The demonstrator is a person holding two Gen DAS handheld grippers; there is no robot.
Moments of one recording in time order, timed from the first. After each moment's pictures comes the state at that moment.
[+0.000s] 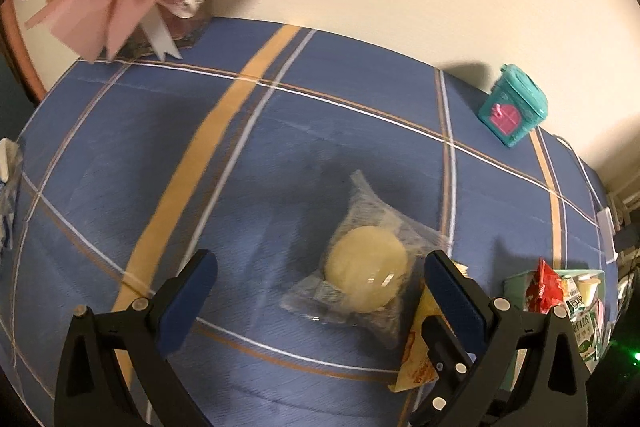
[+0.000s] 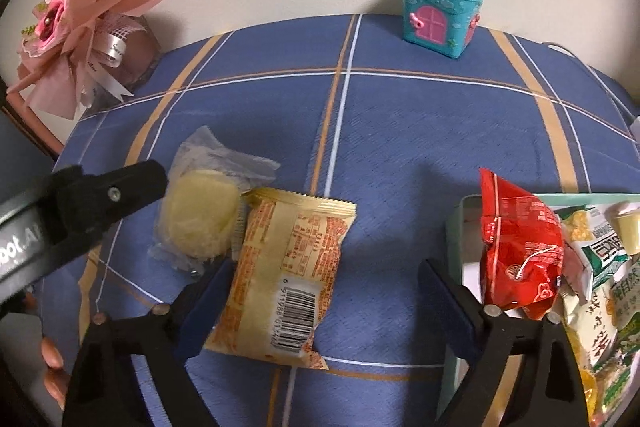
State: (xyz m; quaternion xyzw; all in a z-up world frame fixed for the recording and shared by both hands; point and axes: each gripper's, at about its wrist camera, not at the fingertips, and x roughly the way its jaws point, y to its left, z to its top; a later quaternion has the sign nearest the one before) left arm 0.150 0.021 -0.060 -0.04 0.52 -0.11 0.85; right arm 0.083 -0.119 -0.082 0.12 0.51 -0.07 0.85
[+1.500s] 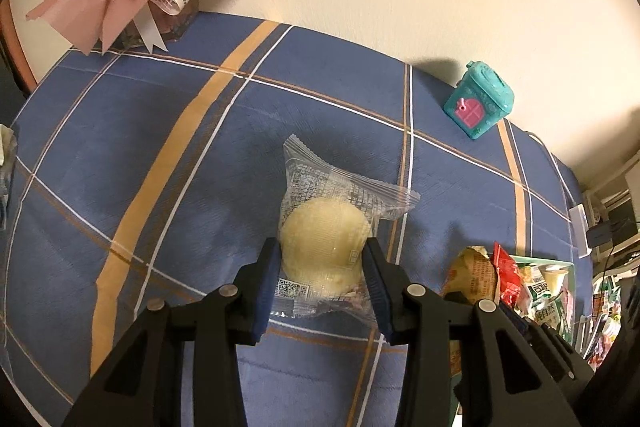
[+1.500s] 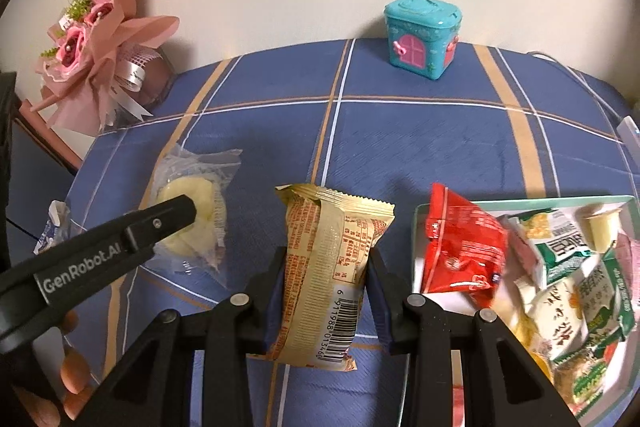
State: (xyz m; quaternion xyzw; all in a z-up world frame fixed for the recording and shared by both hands) left arm 0.130 0.019 -0.035 -0.07 0.54 -0.12 0.83; right arm 0.058 -0.131 -0.037 0.13 0.49 -0.06 0.86
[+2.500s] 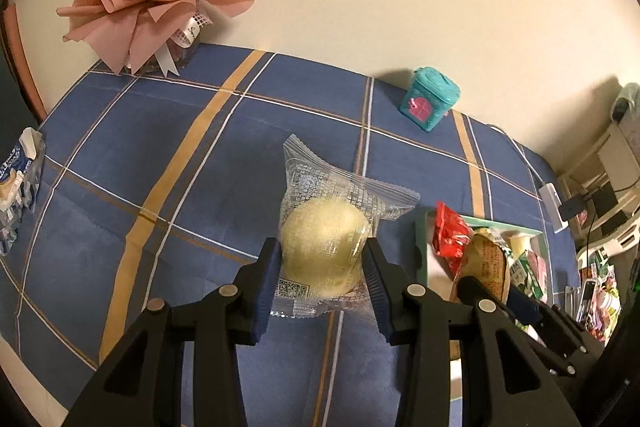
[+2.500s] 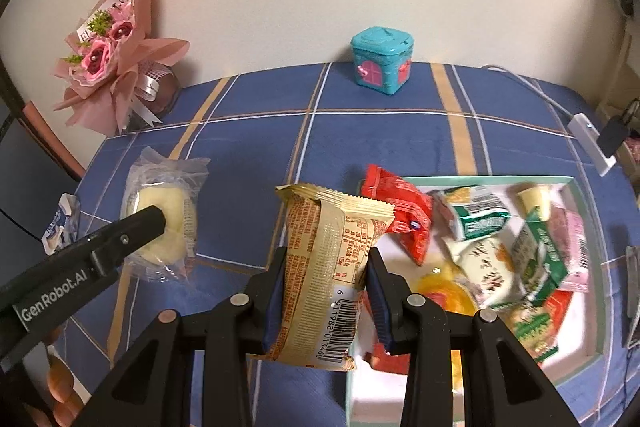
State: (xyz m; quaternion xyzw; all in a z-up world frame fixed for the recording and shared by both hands) left arm 0.049 0.015 0.022 -0.06 0.49 -0.14 0.86; right arm -0.020 -0.142 0.012 0.12 0.46 -0.09 0.87
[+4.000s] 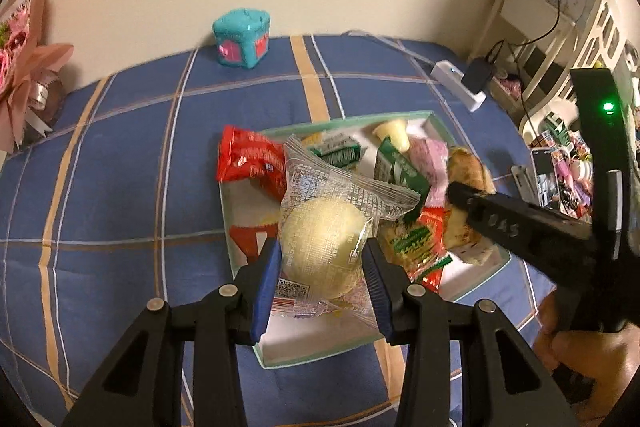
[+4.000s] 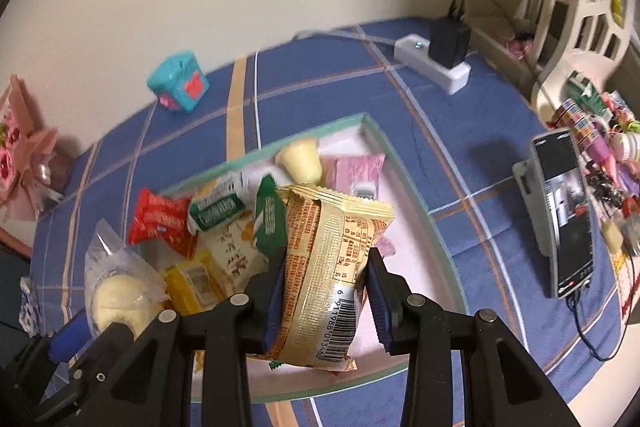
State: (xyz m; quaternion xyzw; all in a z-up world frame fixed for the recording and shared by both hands) left arm -0.058 -0.158 0.007 0.09 0.50 -0.29 0.81; right arm -0.120 -0.324 -0.007 0.22 0.48 -0.24 0.82
